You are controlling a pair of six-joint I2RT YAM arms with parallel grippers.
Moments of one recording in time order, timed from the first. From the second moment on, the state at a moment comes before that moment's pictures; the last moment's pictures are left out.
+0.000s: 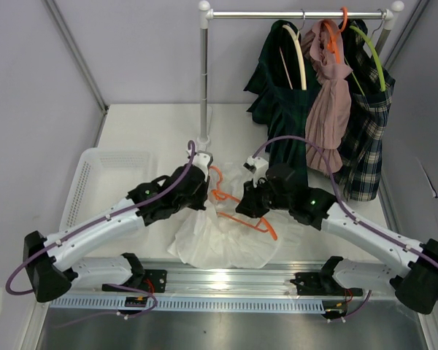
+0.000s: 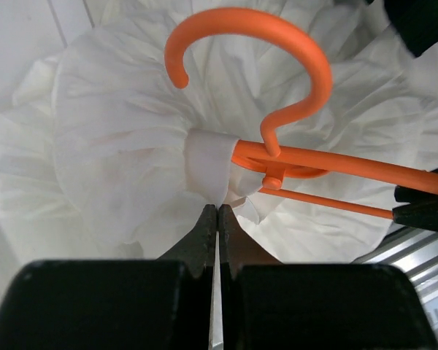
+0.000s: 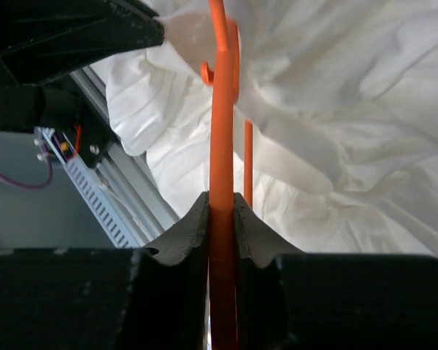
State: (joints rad) left arm -0.92 1.12 1.03 -0.65 -0.28 -0.46; right arm 0.85 1.11 0.92 -0.40 -0.24 0.38
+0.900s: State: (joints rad) left arm -0.92 0.94 0.78 -0.26 -0.26 -0.50; right arm 0.95 1.16 0.89 -0.32 -0.11 0.40
